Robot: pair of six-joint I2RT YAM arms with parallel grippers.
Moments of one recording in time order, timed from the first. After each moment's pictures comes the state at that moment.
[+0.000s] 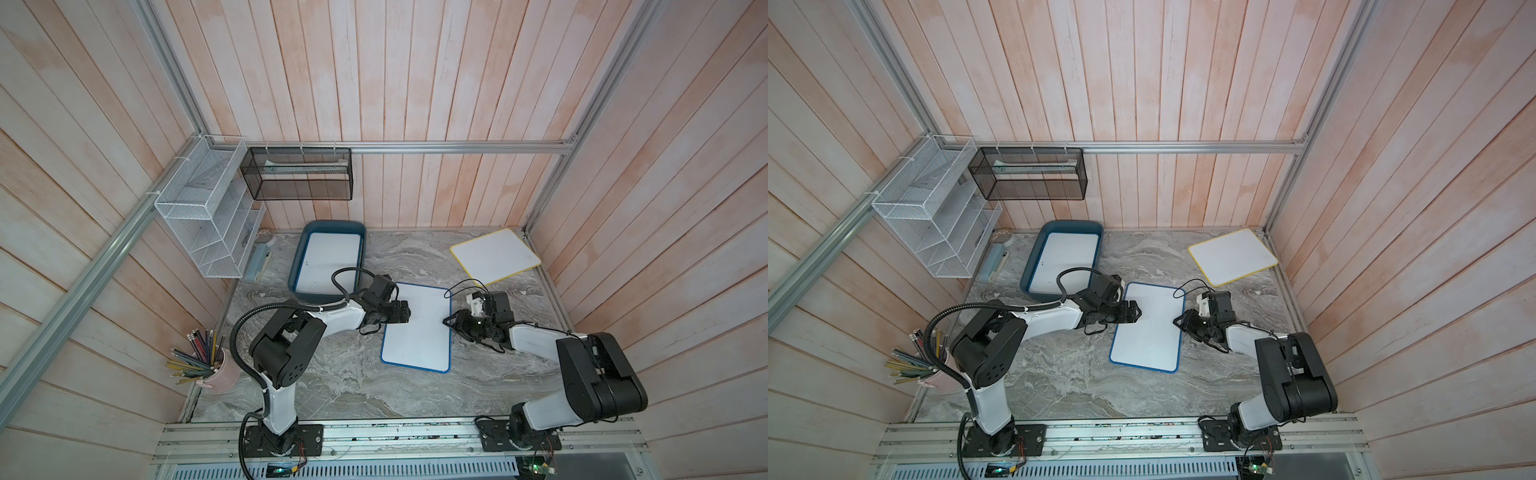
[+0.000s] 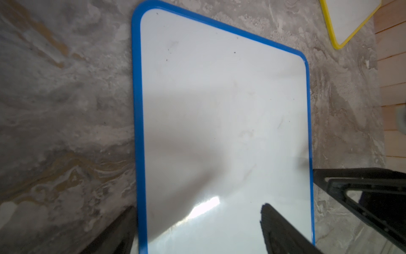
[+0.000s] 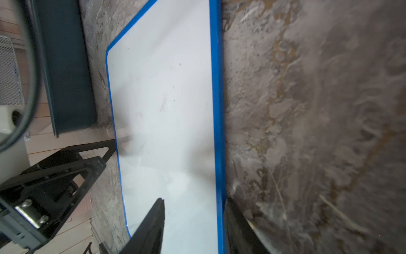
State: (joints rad) left arm -0.68 1.90 1.10 -0.12 0.18 -0.60; right arm 0.19 1.48 0.54 0.05 -0.55 0.74
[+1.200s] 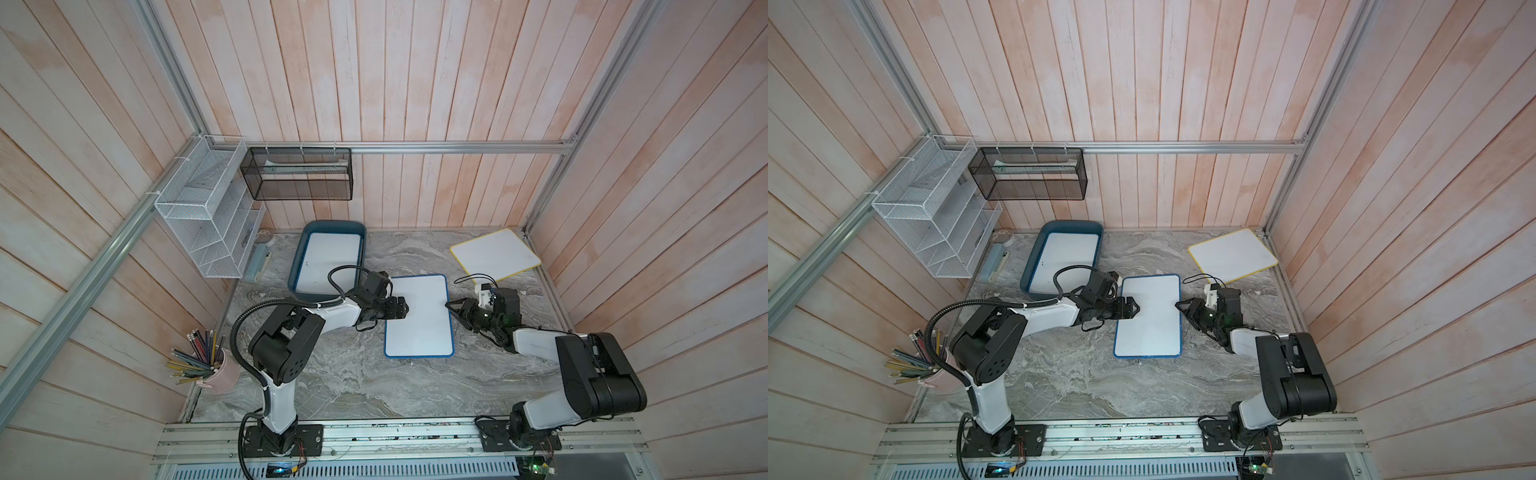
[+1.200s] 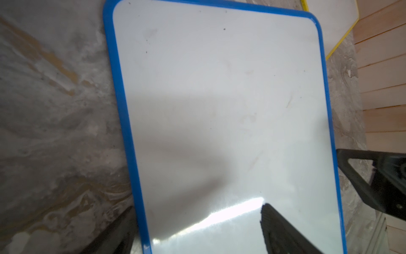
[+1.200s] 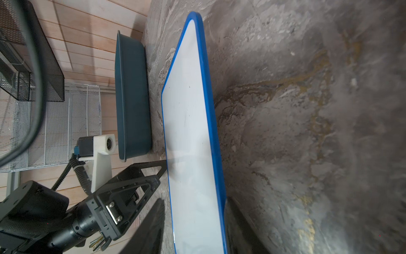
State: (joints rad) left arm -0.62 1.92 1.10 -0.05 0.26 -0.57; right arm 0.14 1.51 0.48 0.42 -0.65 0.95
